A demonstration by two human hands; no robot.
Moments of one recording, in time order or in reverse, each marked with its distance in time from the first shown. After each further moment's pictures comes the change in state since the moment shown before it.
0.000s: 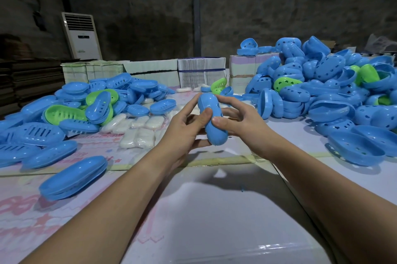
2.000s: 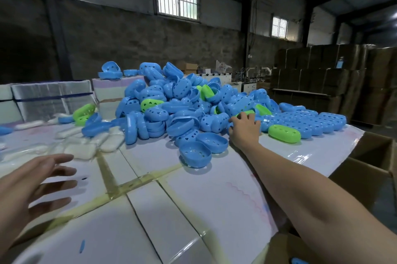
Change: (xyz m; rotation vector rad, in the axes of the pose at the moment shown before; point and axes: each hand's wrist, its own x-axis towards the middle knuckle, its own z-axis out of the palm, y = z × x) left_hand 0.046 -0.058 0.010 0.118 -0.066 -0.117; right_hand -0.145 0.036 -0.311 -1.679 0.849 0.687
